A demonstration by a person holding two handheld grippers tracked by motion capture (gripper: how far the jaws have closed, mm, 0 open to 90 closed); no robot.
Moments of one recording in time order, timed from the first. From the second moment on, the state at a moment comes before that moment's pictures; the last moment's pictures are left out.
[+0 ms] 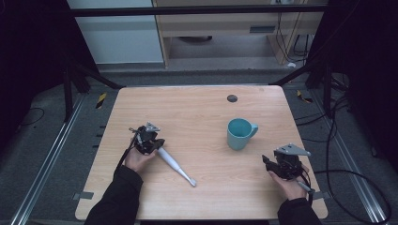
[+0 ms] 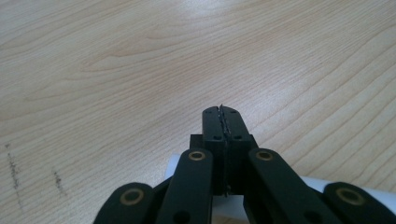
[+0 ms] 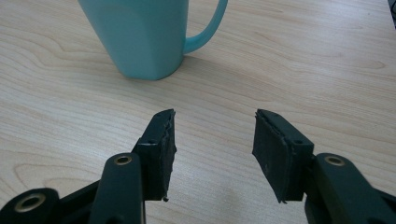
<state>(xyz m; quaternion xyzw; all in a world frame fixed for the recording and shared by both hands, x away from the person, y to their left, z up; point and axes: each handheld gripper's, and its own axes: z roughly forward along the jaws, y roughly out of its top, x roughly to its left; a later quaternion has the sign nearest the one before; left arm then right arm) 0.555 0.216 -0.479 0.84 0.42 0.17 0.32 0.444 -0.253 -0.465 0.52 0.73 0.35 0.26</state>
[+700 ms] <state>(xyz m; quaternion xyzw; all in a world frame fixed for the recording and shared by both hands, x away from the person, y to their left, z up) 0.525 0.233 -0.476 0.84 0.40 0.17 0.31 0.444 -0.253 -0.465 0.52 0.73 0.35 0.27</state>
